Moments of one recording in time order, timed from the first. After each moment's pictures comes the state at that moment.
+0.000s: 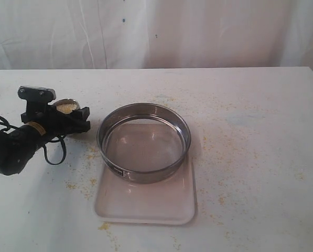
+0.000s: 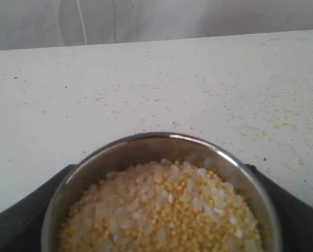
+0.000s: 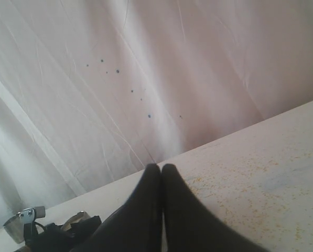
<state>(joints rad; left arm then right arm) -0.09 2.14 -0.88 0.13 -0.92 -0.14 0.28 0.01 0.00 0.13 -0.06 0.38</state>
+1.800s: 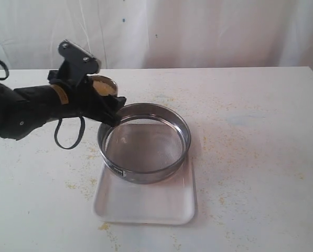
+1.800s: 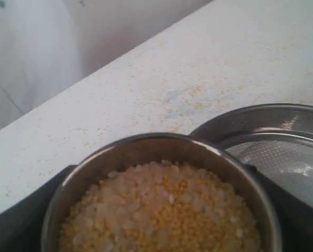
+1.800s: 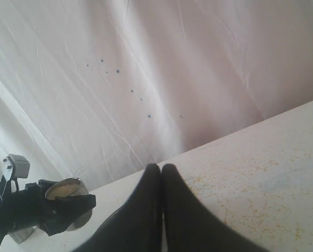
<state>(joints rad) -0.35 1.70 -0.90 0.21 -0.32 0.09 0.28 0.01 0.00 0.13 -0.06 0.38</state>
